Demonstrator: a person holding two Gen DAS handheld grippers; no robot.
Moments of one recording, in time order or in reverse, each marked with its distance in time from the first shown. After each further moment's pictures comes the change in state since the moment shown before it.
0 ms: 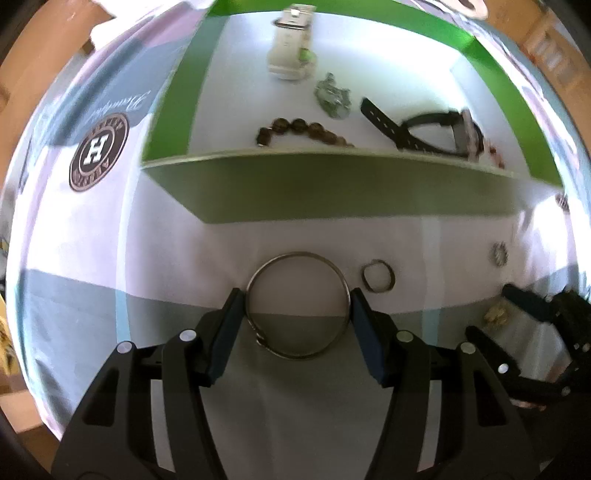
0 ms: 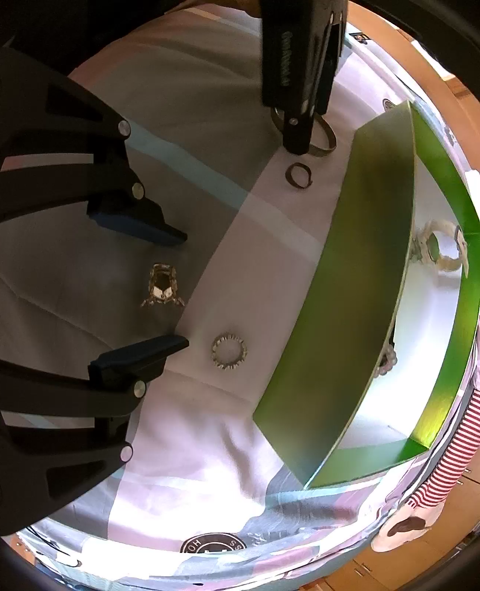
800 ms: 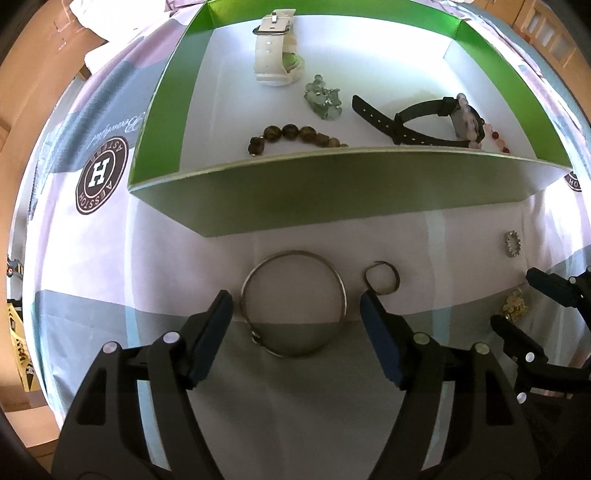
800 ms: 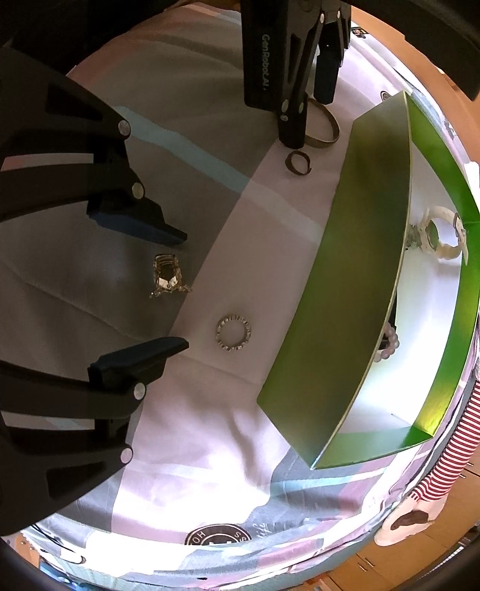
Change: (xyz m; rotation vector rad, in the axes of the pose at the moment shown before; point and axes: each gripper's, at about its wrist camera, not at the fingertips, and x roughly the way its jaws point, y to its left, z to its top) left arm 0.010 -0.015 0.012 0.098 -0.024 0.101; right arm 0.002 -0.014 0.001 -0.002 0.004 -0.026
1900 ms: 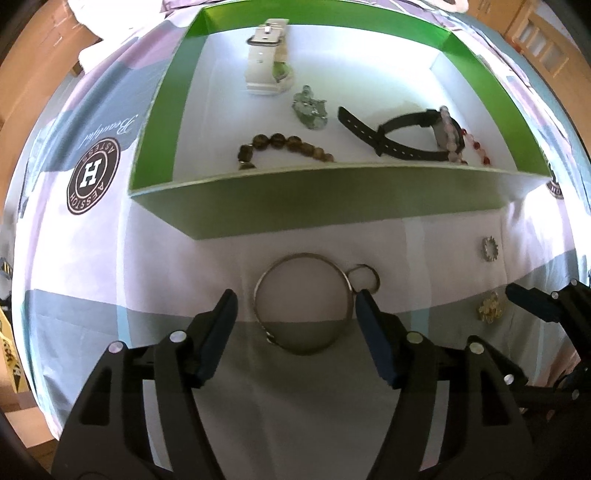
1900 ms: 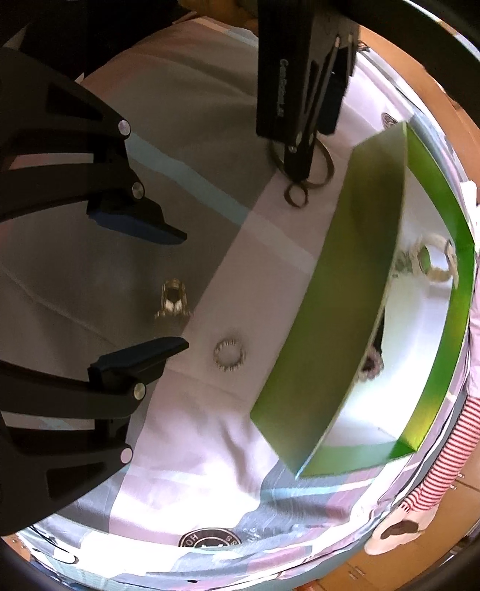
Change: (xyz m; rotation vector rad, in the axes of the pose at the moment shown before) left arm -0.031 -0.013 -0.027 -0.031 -0.016 -0.076; right arm -0.022 0.019 -0.005 -0.012 -0.020 0.045
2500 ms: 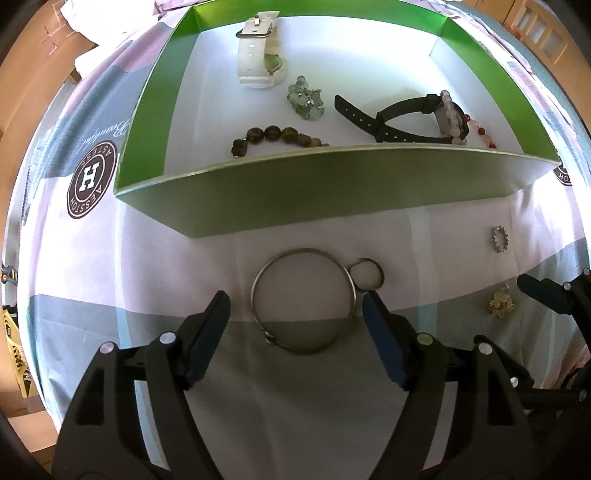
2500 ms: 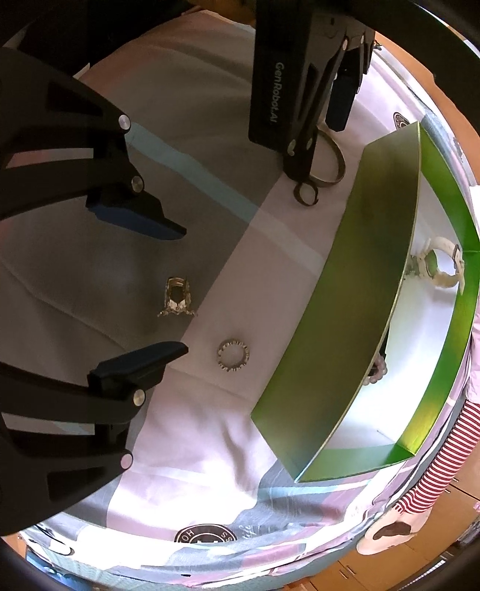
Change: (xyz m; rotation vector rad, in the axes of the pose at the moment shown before) left arm 0.005 -0.008 -0.002 0.045 0.017 0.043; right arm 0.011 0.009 0.004 -0.051 0.018 -0.041
